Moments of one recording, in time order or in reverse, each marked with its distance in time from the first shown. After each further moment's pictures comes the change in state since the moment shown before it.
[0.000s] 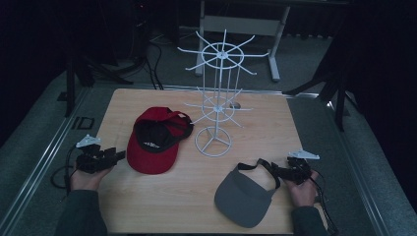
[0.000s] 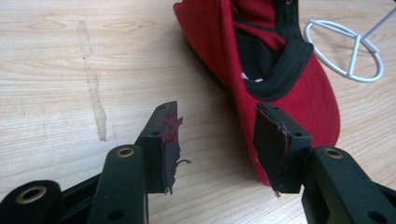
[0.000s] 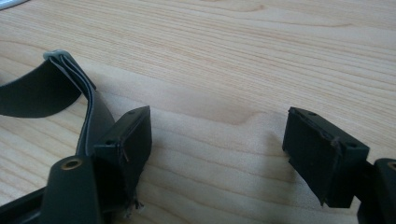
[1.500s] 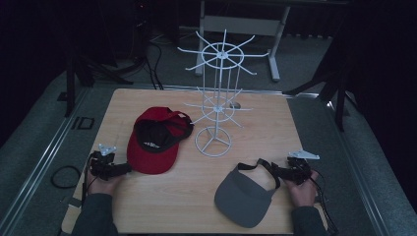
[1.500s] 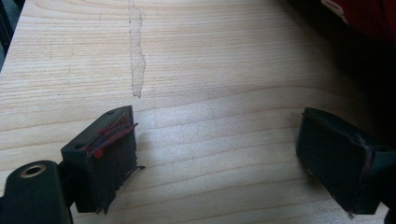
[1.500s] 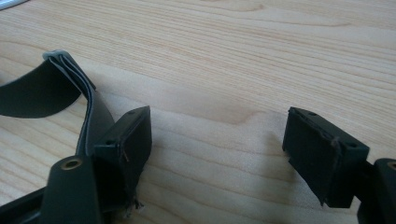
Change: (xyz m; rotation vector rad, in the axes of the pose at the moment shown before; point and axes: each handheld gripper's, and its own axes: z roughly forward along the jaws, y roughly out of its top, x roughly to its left) left arm -0.002 -0.039 0.059 0.062 0.310 0.017; right arm 0.000 0.000 0.000 0.000 -0.002 0.001
